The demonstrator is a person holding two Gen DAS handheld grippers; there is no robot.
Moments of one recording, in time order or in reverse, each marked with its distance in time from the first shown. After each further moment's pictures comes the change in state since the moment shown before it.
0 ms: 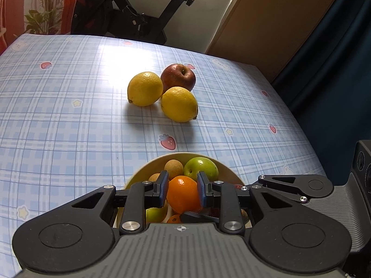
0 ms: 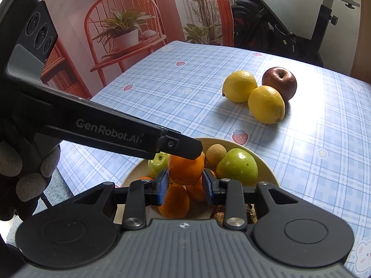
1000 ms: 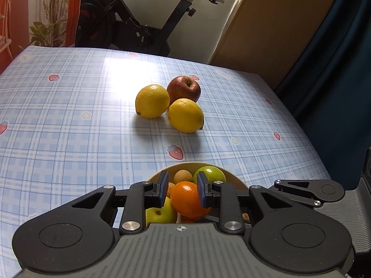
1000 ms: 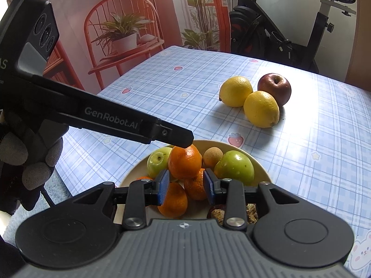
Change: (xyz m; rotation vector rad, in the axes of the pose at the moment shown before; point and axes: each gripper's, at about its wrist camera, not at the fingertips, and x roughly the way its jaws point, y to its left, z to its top) left arm -0.013 0.000 0.001 0.032 -0.063 0.042; right arm -0.015 0.000 -0.006 -0.002 -0.057 -0.033
